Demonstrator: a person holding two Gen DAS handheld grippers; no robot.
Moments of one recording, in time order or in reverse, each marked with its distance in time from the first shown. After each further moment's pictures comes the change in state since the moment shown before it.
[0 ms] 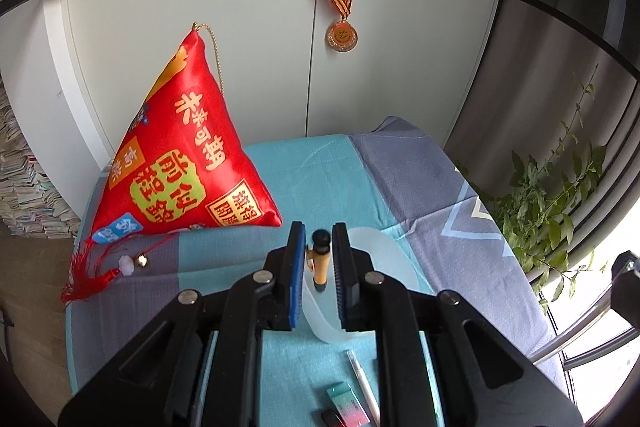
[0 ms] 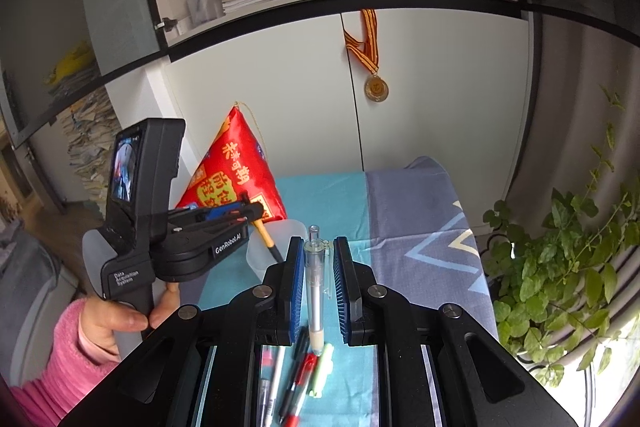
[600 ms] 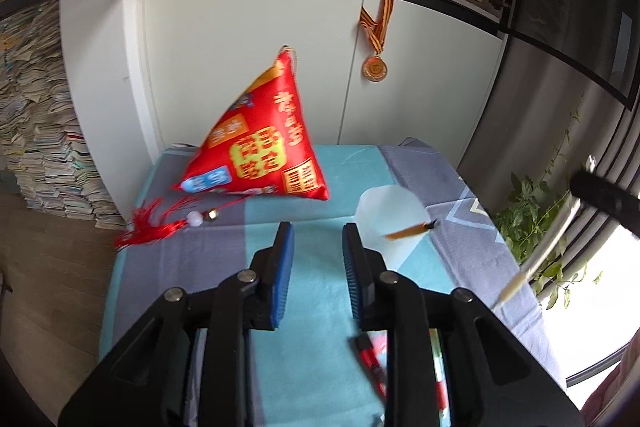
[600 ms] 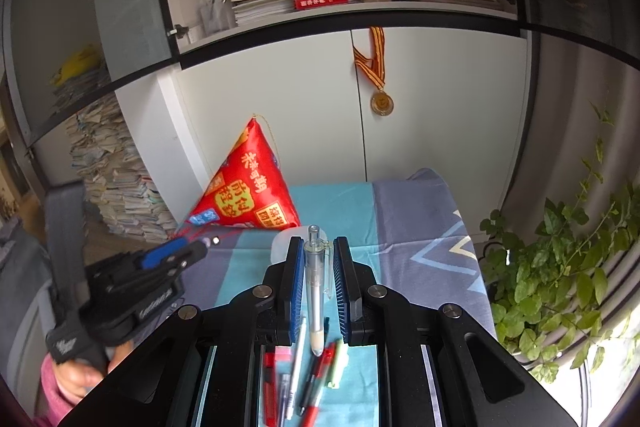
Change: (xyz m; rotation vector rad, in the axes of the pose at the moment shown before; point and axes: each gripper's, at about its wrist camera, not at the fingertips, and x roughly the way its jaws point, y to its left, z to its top) left arm -0.101 0.040 -0.061 -0.084 -0.124 0.065; right arm -0.025 0.030 0.005 -0.022 -0.031 -0.012
